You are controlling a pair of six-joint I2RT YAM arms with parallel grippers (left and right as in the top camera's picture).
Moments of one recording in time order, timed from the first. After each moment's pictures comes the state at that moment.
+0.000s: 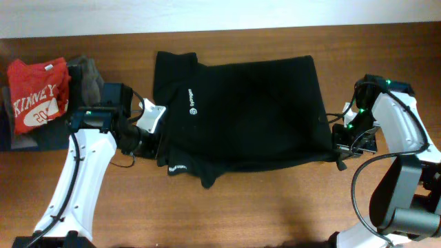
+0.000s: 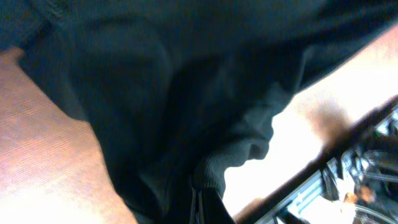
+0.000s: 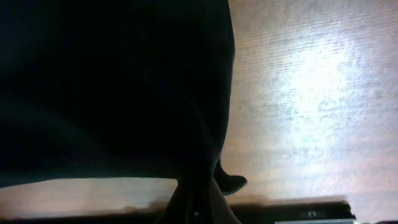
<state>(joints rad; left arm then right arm) -0.06 1.50 1.23 -1.15 0.47 0.21 -0.22 1.78 1.34 -1.34 -0.05 0.00</state>
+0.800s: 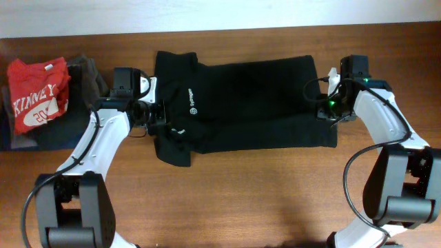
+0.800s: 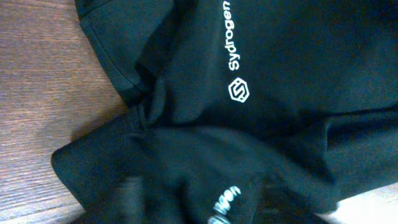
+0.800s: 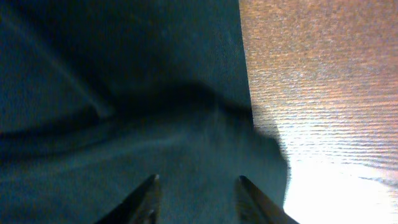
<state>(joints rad) -0.06 1.76 1.23 -0.61 0.30 -0.12 -0.13 1.85 1.33 -0.79 -0.10 0.00</state>
